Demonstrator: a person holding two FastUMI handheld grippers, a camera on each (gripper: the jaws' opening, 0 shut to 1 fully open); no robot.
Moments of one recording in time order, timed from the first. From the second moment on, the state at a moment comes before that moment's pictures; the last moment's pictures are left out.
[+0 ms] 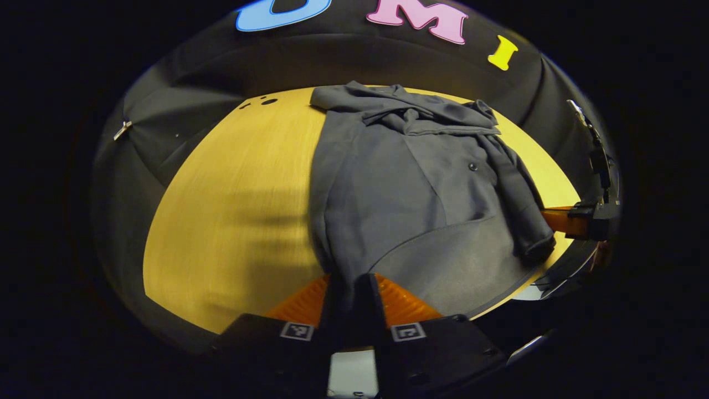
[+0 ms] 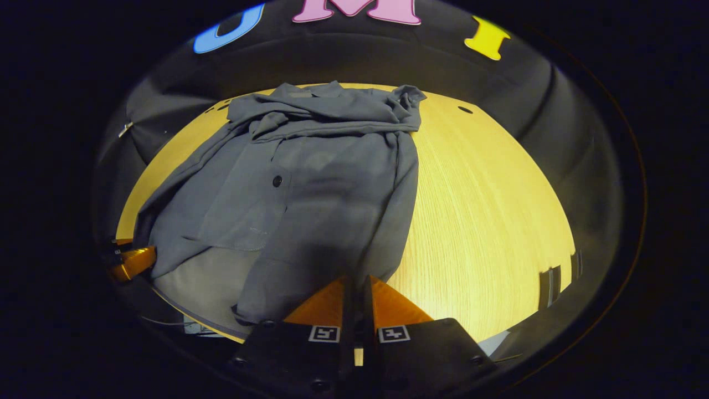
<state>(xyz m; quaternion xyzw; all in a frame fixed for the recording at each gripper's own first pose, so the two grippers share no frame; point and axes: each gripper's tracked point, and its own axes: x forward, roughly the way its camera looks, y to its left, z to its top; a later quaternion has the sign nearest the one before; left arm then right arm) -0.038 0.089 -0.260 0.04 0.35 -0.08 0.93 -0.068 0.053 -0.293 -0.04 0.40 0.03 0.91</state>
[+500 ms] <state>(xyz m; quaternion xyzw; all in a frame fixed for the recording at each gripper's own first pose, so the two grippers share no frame) -0.039 0.084 -0.200 -0.07 0.30 -0.08 0.95 -0.058 0.067 -0.251 0.04 0.37 0.06 0.93</state>
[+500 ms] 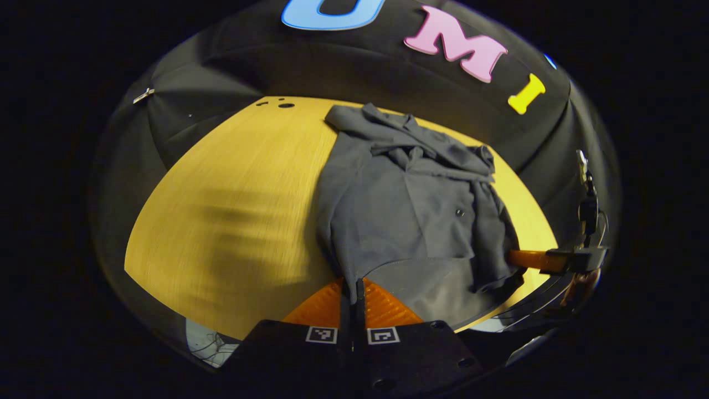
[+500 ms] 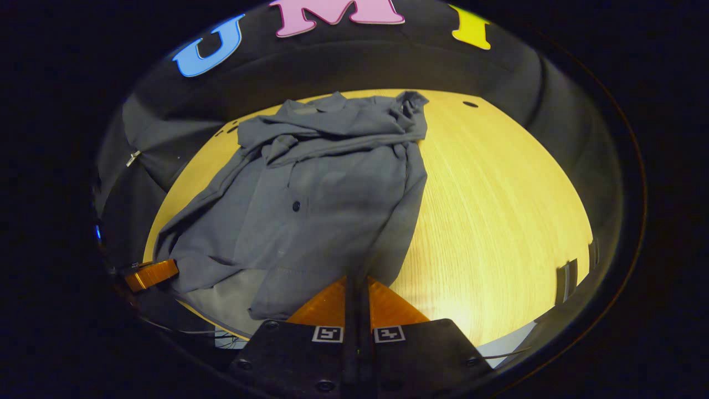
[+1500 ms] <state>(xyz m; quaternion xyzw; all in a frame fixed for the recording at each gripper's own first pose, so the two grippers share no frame) -0.011 0.070 -0.146 -0.07 0.27 -0.10 0.96 -0.063 0.085 -0.218 0.10 0.37 0.11 0.92</state>
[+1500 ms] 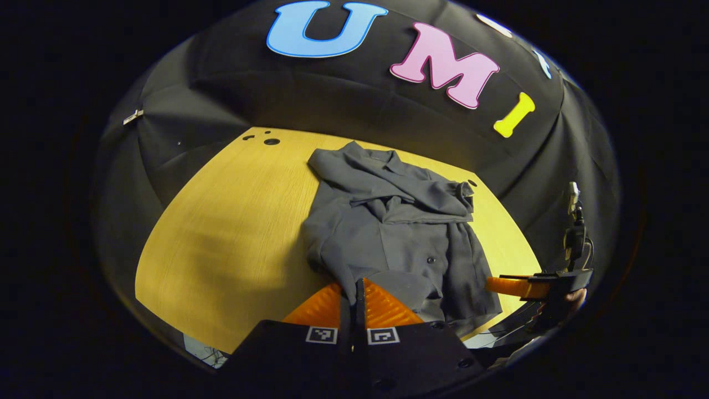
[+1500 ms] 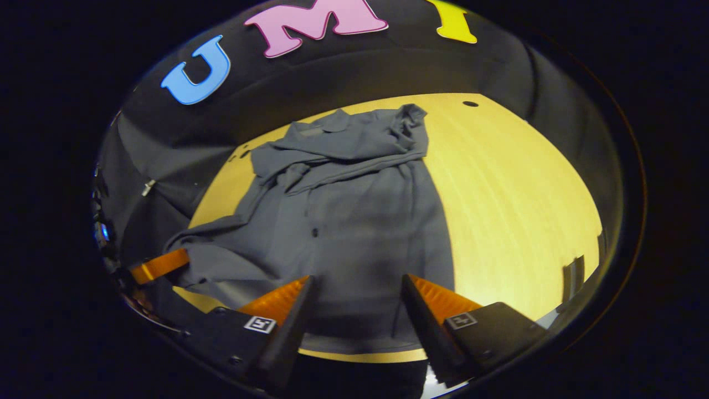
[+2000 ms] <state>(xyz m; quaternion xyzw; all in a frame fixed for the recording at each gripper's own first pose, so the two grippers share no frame) -0.018 0.072 -0.157 -0.06 0.28 -0.11 0.95 -0.098 0.112 -0.254 -0.05 0.35 0.19 0.92</state>
